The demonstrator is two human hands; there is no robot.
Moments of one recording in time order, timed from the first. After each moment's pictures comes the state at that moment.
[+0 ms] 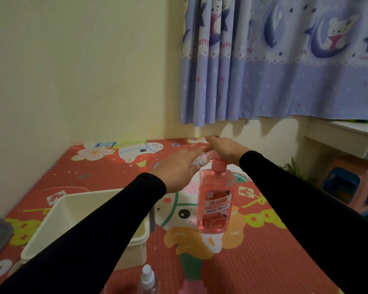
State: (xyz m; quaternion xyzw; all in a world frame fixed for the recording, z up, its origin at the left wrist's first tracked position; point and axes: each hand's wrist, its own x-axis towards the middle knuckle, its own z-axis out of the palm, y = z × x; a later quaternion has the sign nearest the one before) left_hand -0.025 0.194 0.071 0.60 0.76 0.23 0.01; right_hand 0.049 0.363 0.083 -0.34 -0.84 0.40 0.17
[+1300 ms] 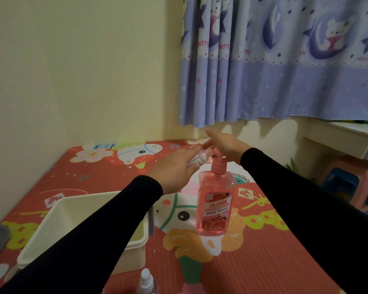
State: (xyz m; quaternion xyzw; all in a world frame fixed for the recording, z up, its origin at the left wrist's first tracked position) left_hand -0.028 0.194 0.070 0.61 0.75 0.27 0.01; right_hand 0.052 0.357 0.095 -0.34 -0.81 0.44 0.18
